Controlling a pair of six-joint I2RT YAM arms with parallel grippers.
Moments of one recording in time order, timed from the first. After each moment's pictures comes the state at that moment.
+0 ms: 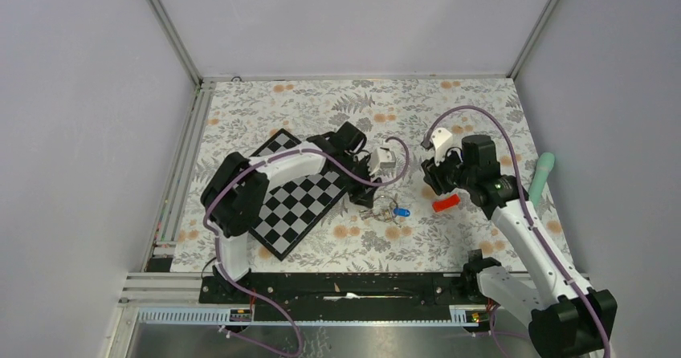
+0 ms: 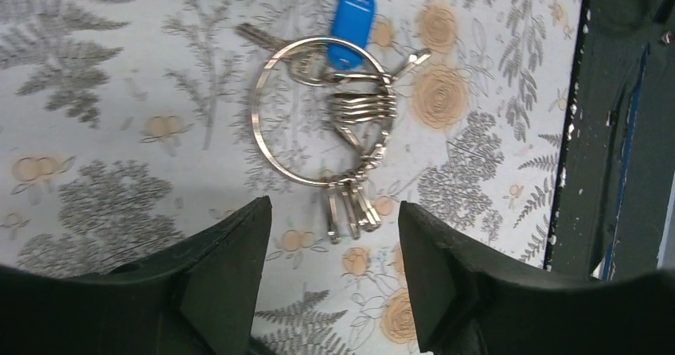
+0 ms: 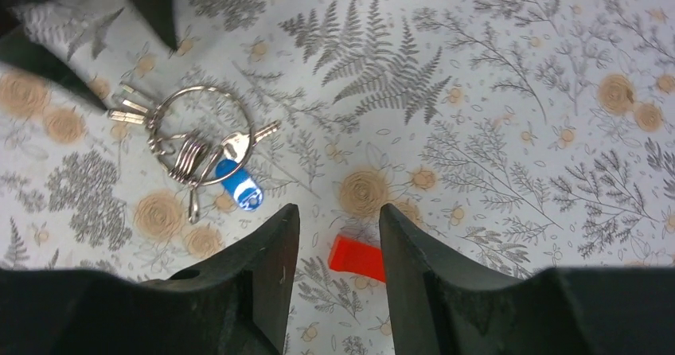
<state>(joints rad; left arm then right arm) -0.73 1.92 1.36 -0.51 0.69 0.43 0.27 0.94 0.78 -0.56 -0.31 -0.41</state>
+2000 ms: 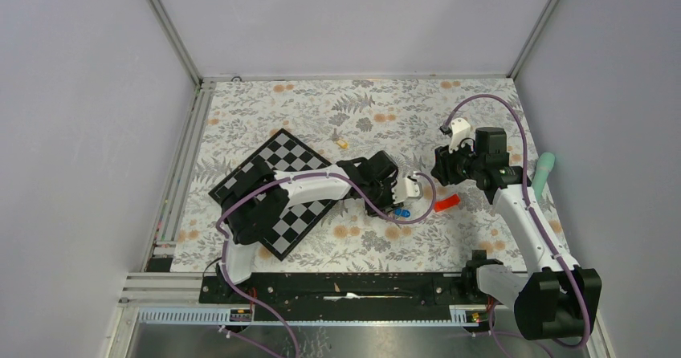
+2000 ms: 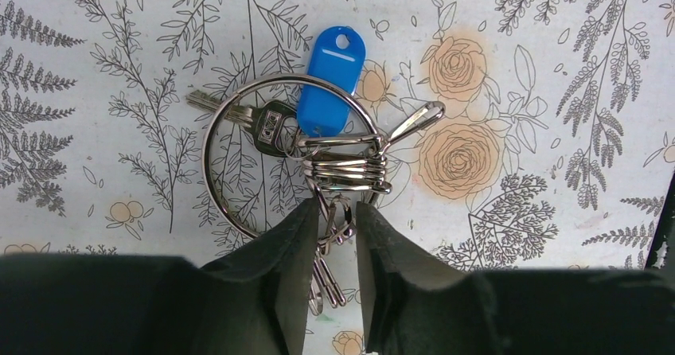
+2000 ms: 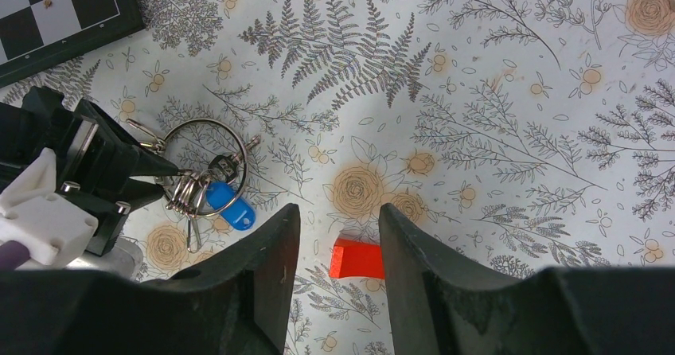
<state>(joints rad) -0.99 1.95 1.33 -0.39 0.33 0.43 0.06 1.08 0.80 -0.50 -0.41 -0.26</state>
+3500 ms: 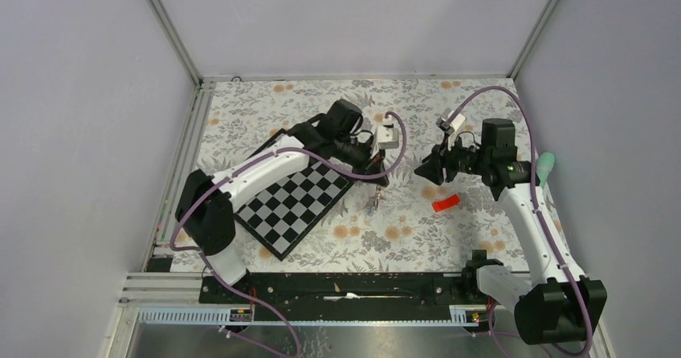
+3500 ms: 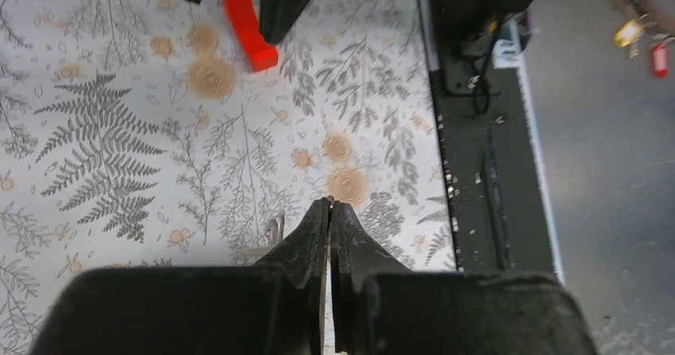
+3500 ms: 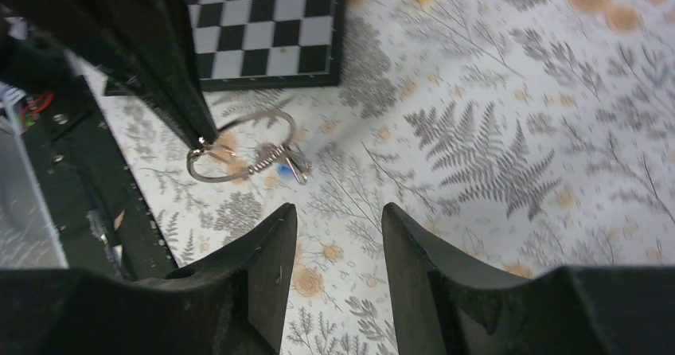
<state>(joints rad) -0.78 1.71 1.45 -0.53 0.83 0.39 0.06 1.05 0.89 -0.56 -0.80 -0.33</state>
